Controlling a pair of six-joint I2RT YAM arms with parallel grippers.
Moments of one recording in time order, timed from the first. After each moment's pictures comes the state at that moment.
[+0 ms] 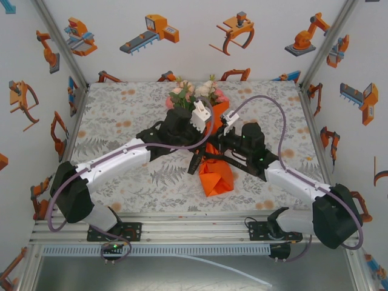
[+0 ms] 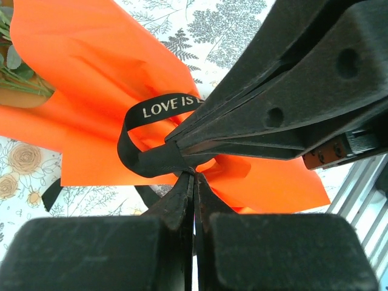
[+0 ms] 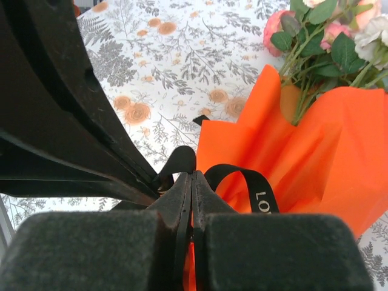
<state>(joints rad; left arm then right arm) -0.89 1.51 1.24 -0.27 0.12 -0.04 0.57 1.22 0.67 0.37 -0.35 0.08</state>
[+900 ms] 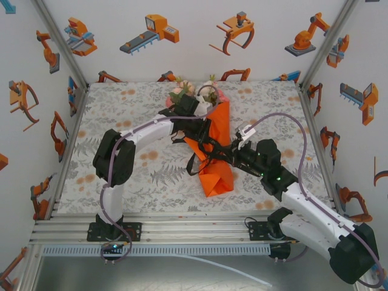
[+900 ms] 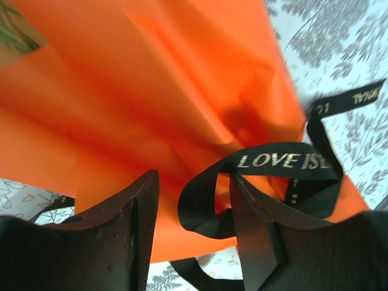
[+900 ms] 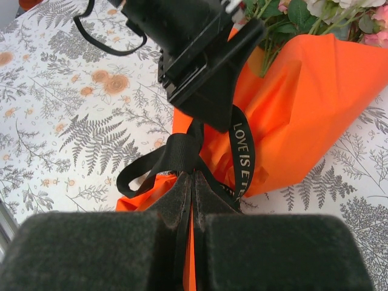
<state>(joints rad) -0.72 2.02 1.57 -0.46 0.30 -0.14 0.57 0.86 0.51 0.14 -0.23 0.06</state>
